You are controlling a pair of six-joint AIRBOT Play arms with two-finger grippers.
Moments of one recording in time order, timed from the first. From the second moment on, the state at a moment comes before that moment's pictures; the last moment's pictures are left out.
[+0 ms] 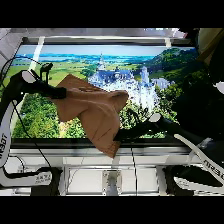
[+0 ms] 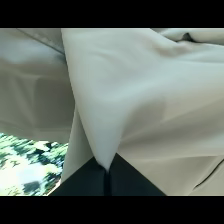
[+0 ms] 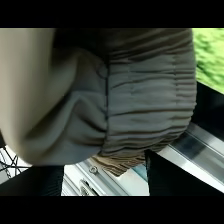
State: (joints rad) left arm 0.07 -1.42 1.25 1.24 -1.12 -1.27; right arm 0.47 -1.35 0.61 -0.45 0.98 1.17
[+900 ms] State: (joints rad) left arm 0.10 -1.32 1.26 1.32 -1.15 -1.27; right arm 0.54 -1.32 0.81 -0.43 0.75 1.13
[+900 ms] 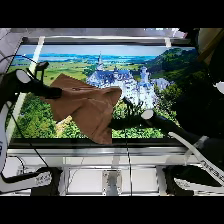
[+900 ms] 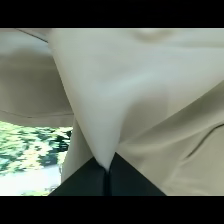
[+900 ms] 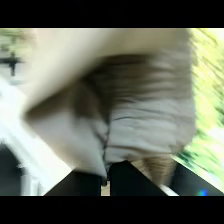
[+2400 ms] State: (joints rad) left arm -0.23 -0.90 0.60 1.09 -0.90 -1.41; right arm 0.04 -1.21 1.31 -1.51 1.17 1.52
